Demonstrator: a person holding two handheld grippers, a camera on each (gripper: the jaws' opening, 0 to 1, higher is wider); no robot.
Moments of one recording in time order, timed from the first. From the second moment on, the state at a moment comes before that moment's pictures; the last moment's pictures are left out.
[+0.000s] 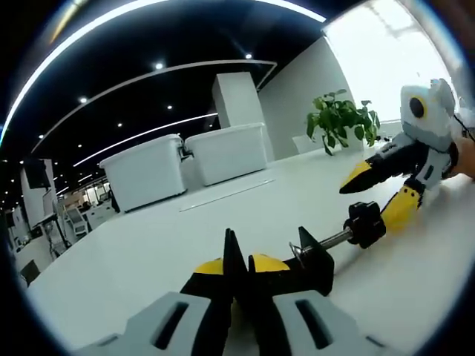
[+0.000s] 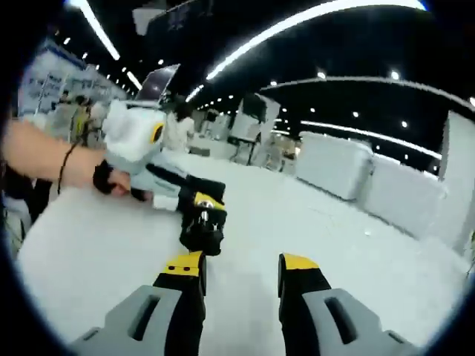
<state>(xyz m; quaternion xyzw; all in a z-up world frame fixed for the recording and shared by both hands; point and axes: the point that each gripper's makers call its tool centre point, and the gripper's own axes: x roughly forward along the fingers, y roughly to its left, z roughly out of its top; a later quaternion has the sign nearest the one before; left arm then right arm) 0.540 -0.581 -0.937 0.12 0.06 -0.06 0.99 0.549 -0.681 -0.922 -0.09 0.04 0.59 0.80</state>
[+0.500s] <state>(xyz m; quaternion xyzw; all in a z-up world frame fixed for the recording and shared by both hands) 0.540 -0.582 -0.936 0.13 0.06 -0.06 0.99 0.531 -0.658 -0.919 0.03 0.10 0.61 0.79</state>
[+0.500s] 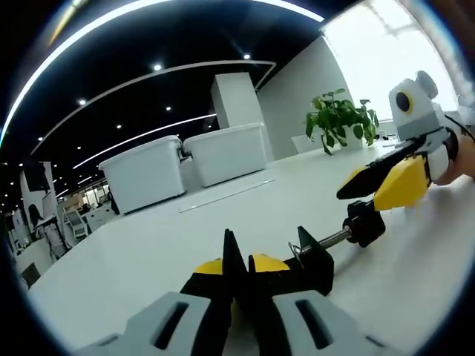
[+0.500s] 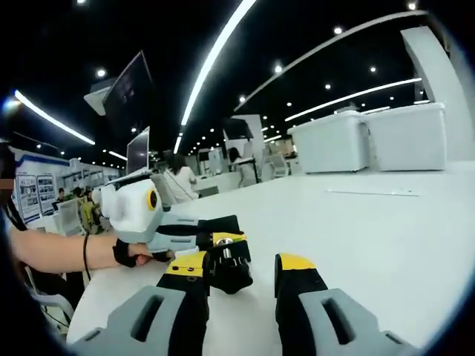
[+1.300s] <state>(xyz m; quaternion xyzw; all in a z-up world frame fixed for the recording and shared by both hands) 0.540 -0.581 -0.936 0.14 0.06 -0.06 0.99 0.513 -0.647 -0.921 -0.14 -0.02 0.62 0.77</state>
